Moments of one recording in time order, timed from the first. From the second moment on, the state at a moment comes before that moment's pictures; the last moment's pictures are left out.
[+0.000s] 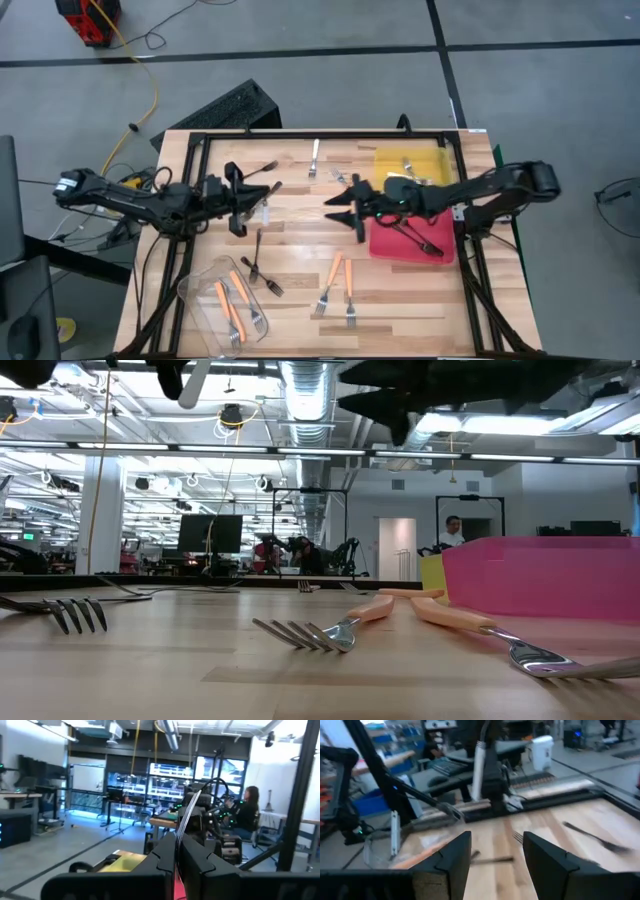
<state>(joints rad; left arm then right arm) -0.16 0.80 0.43 0.64 -0.39 -0.04 0.01 1.41 0.76 0.60 -0.03 0.23</state>
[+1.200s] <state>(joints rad) -0.31 1.20 0.43 1.13 -0.33 0.18 0.13 1.84 1.05 0.82 0.00 0.20</state>
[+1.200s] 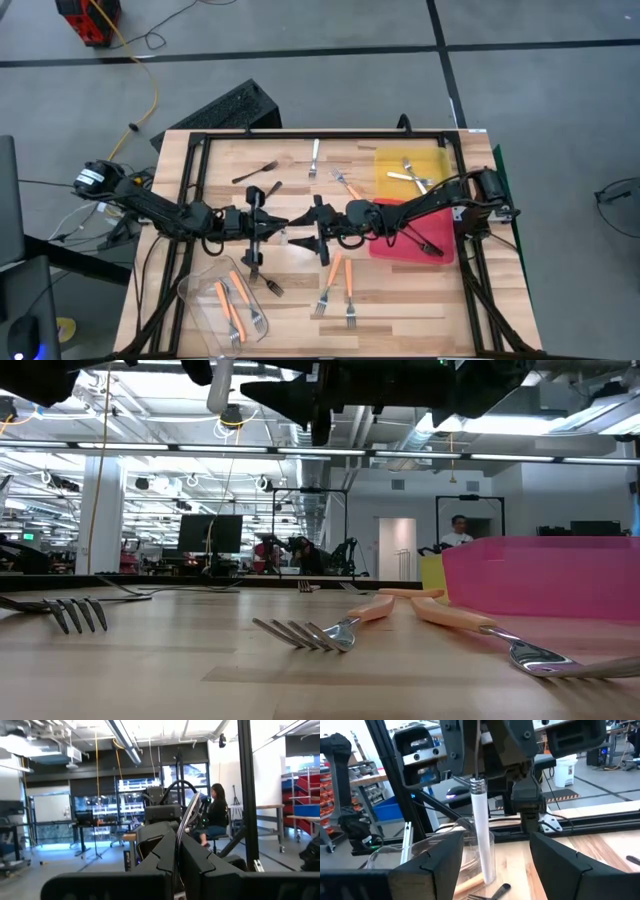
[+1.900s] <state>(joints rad) -0.27 1.38 0.43 1.39 -0.29 0.17 0.12 1.84 1.05 0.82 0.01 0.18</state>
